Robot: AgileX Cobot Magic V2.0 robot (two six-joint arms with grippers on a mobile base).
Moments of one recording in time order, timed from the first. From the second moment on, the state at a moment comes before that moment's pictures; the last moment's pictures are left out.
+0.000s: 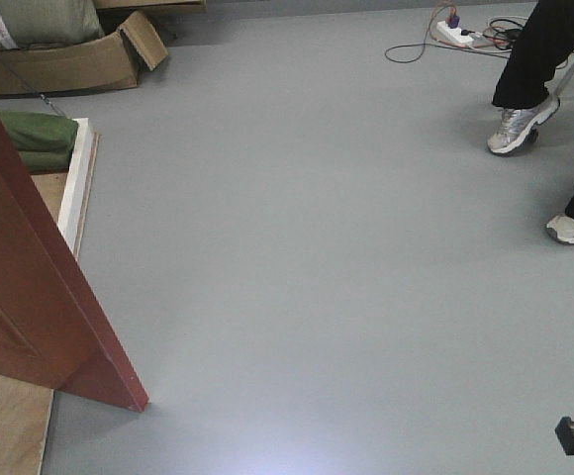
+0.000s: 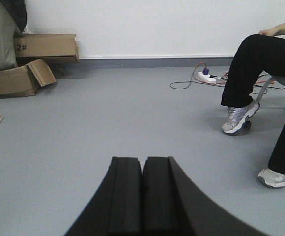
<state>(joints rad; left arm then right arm) 0.25 1.42 -1.42 -0.16 -0.14 -0.68 0.02 -0.01 0.03 0.02 0.28 -0.05</state>
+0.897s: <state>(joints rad) 0.24 1.42 -1.42 -0.16 -0.12 -0.68 0.02 -0.01 0.03 0.02 0.28 -0.05</state>
